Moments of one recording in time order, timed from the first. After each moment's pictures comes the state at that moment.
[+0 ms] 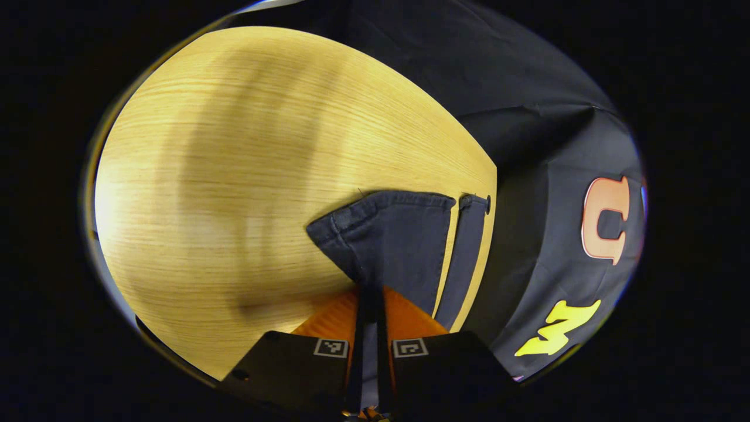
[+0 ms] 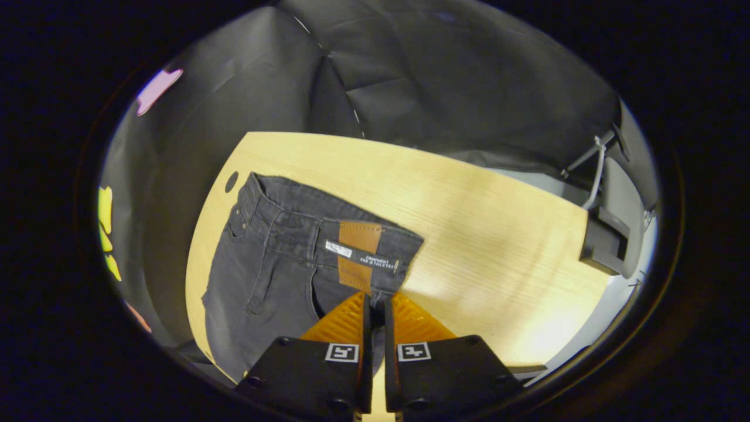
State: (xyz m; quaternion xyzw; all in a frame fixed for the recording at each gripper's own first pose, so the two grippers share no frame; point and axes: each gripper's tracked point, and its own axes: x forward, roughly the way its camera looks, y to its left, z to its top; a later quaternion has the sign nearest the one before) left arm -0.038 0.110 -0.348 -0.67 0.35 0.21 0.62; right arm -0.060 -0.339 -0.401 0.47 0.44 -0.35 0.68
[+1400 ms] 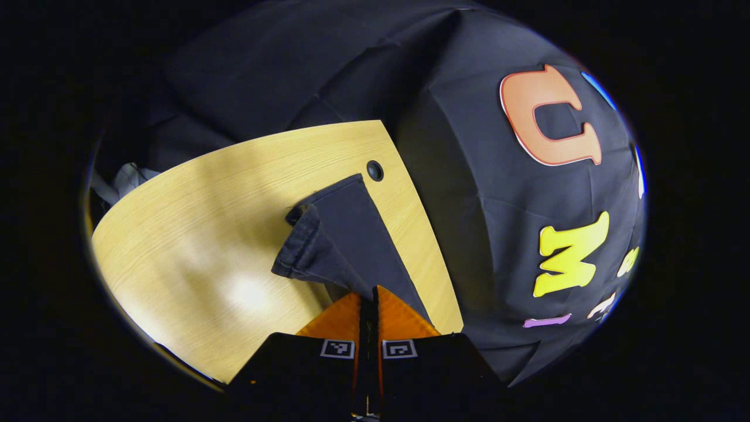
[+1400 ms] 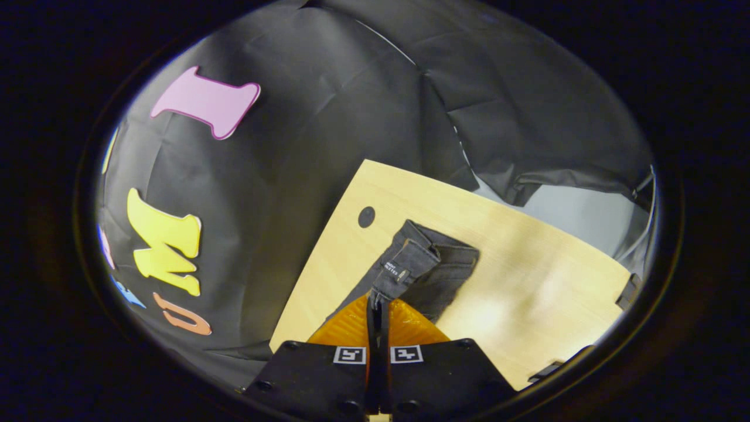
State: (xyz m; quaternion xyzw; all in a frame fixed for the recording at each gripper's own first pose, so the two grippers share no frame) left arm 0.127 0.109 -0.210 -0.50 0.43 0.04 0.75; right arm 0.116 -0.344 -0.252 0.52 0.36 -0.18 0.75
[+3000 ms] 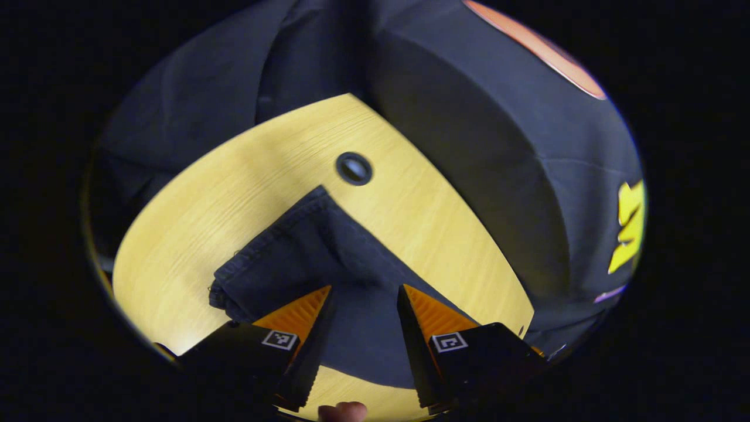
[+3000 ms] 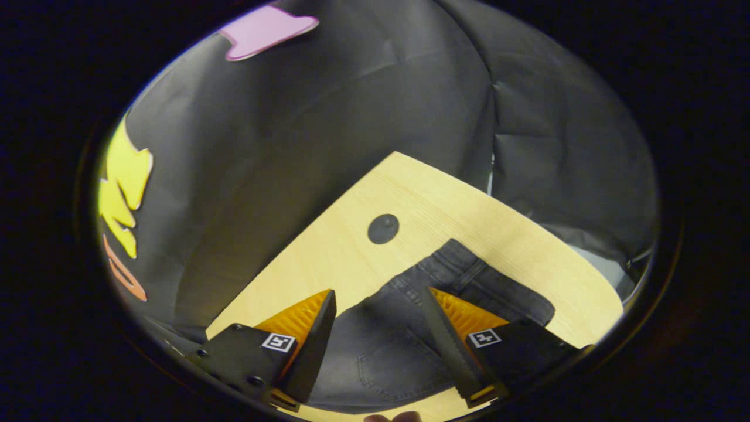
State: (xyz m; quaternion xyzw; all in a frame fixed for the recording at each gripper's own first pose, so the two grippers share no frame) left arm 0.239 0.062 -0.264 -0.28 0.49 0.00 0.82; right arm 0.220 -0.329 -0.330 0.37 0.38 -0.16 0.83
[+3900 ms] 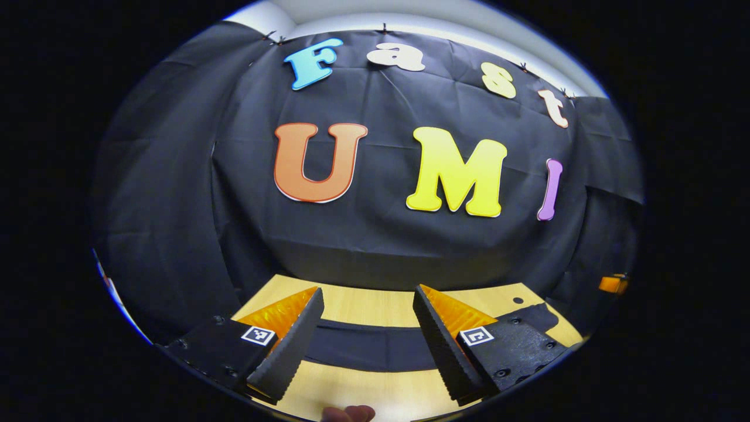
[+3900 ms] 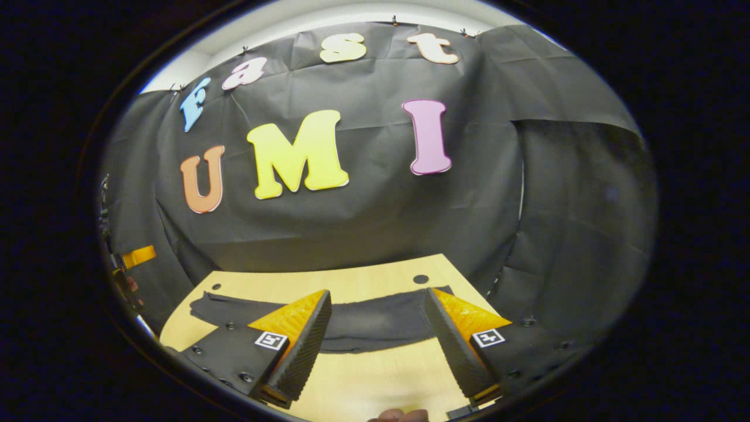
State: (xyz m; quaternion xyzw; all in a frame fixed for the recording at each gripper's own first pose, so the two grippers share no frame) left arm 0.157 0.031 -0.042 -0.09 0.13 -0.06 0.99; right arm -0.007 -0.239 -0.131 0.11 0.18 -0.09 0.97
